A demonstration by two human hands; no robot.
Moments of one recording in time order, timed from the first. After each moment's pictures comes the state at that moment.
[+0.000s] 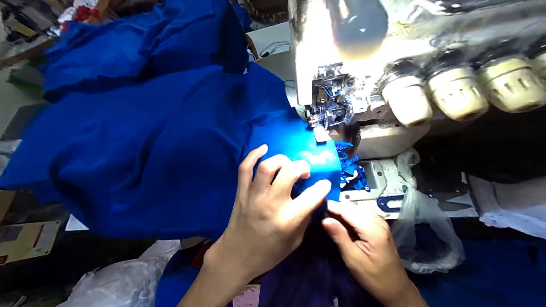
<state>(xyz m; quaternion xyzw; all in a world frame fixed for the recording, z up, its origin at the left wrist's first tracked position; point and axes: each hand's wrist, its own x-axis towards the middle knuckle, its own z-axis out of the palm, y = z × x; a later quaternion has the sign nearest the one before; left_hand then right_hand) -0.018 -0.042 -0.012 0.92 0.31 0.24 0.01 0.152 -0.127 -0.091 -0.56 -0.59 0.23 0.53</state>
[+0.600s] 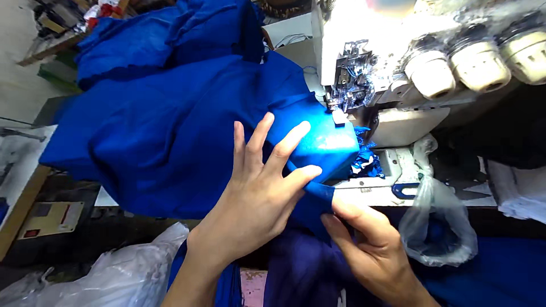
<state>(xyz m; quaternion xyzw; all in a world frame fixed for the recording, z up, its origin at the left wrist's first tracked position) -0.058 -0.044 0.013 0.94 0.31 0.14 0.03 0.127 -0.133 -0.071 -0.38 -0.61 0.33 0.62</state>
